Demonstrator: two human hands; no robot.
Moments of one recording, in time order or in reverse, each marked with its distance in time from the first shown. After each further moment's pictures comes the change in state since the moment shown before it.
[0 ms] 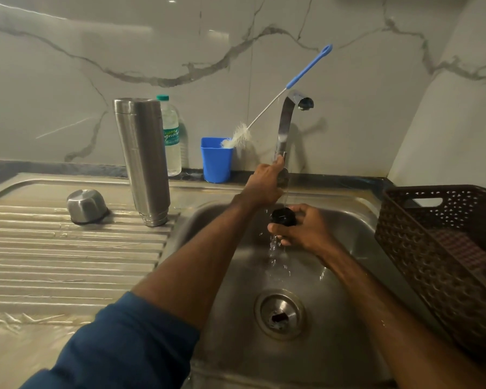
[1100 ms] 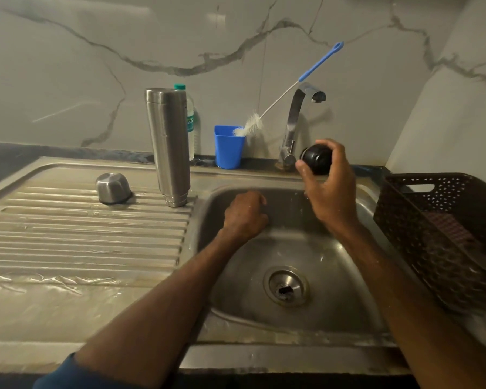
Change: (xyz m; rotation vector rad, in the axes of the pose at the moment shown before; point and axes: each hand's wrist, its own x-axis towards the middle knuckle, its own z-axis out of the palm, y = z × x) left_hand -0.121 -0.023 -0.002 -0.056 0.042 -0.267; right_hand -0.053 -0.076 0.004 -0.347 0.484 -0.689
